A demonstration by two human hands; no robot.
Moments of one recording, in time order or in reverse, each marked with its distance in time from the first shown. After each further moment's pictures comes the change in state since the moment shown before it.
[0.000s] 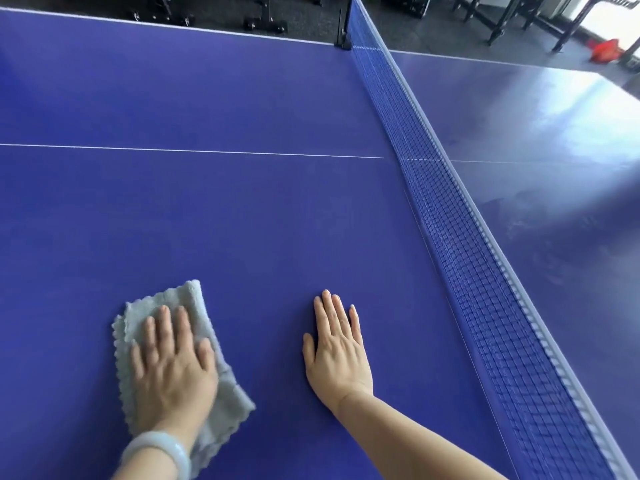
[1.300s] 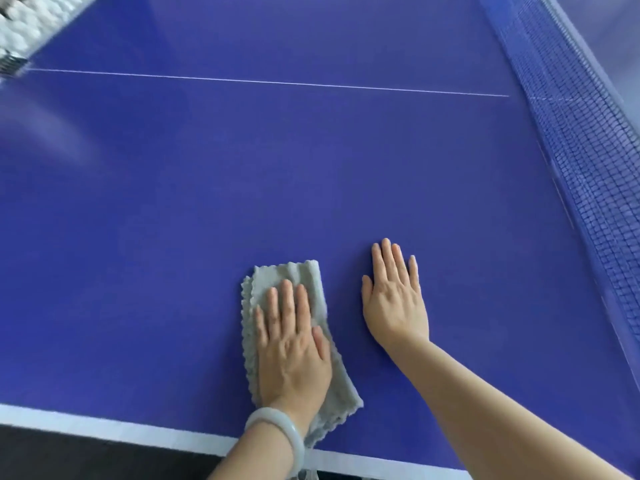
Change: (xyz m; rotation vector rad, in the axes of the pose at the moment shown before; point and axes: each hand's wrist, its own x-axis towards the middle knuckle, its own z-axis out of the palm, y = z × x) left_hand -0.136 -0.058 0.002 0.044 -0.093 0.074; right_hand -0.057 -0.090 0.030 -0.034 0.024 -0.077
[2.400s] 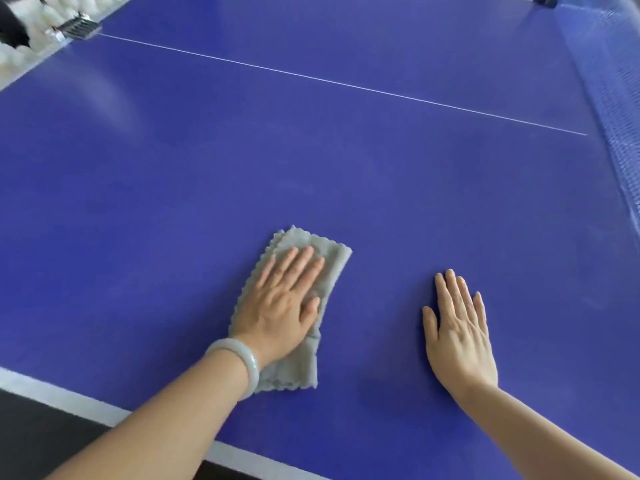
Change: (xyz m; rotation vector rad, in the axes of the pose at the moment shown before) left_hand 0.089 -0.124 -0.013 0.084 0.066 0.304; right_hand -0.001 0.001 -0.004 0.052 -0.030 0.019
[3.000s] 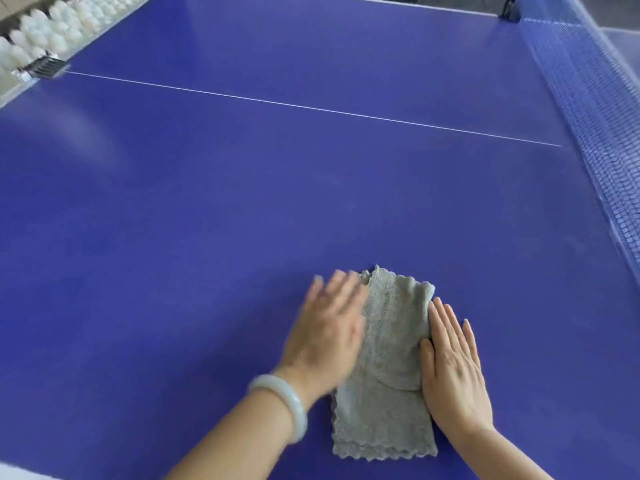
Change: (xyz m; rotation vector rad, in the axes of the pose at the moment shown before) left_hand 0.053 0.073 -0.022 -0.286 0.053 0.140; right_hand 0.000 0.002 -0.003 0.188 0.054 0.001
